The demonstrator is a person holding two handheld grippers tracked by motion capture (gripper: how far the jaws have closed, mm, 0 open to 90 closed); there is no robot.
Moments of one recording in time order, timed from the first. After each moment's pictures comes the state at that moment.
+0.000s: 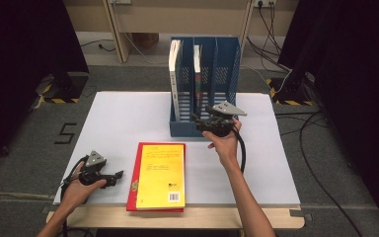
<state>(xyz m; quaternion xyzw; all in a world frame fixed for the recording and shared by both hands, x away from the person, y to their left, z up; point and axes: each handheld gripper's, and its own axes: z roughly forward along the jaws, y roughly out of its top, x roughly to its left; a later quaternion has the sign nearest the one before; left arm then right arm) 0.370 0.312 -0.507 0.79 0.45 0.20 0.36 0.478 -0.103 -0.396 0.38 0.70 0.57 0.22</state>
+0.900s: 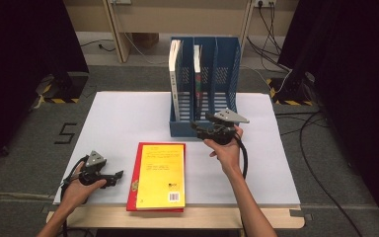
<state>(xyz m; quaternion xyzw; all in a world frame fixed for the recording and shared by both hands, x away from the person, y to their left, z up) 0.370 0.312 -0.507 0.79 0.45 0.20 0.36 0.456 -0.108 -0.402 0.38 0.70 0.57 0.20</state>
